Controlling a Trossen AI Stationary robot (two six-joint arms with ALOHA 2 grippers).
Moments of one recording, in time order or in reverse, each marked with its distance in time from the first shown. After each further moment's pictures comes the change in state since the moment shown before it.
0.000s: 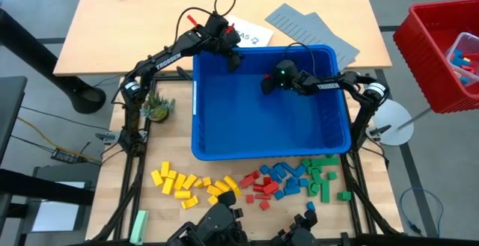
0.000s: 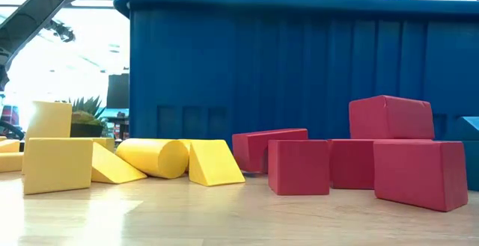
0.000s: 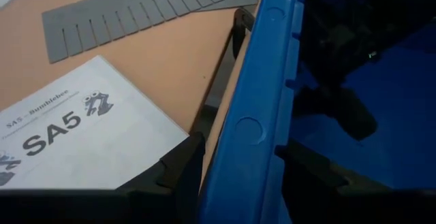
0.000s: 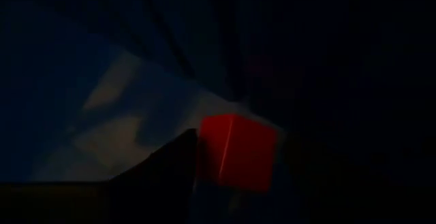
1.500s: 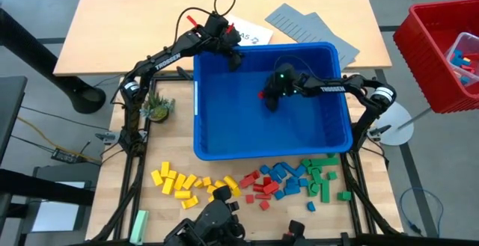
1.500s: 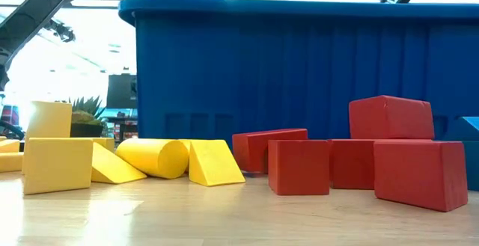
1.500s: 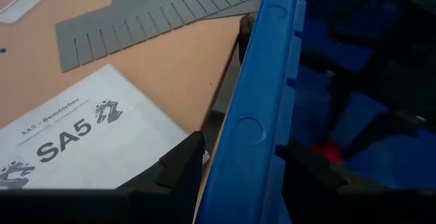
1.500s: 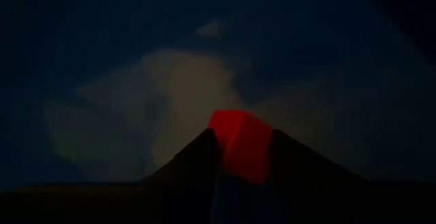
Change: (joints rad) left arm 0.011 -0.003 -0.007 0.025 -0.046 0.017; right arm 0.069 -0.096 -0.001 -0.214 -0.328 -0.467
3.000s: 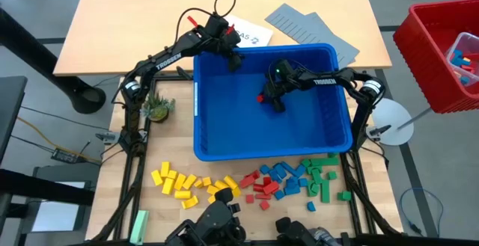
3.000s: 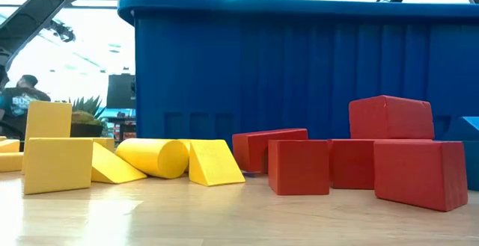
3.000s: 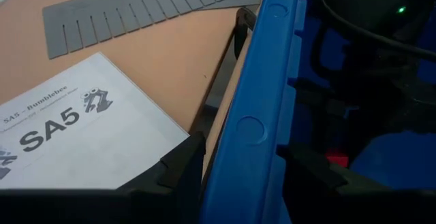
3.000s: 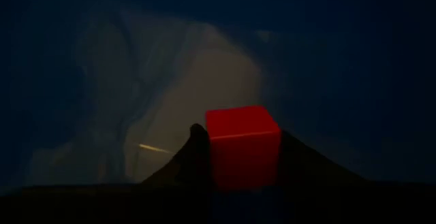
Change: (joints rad) left arm 0.000 0.003 -0.004 -0.014 0.030 -0.035; right arm -0.087 0.153 0.113 -0.149 -0.275 -0.678
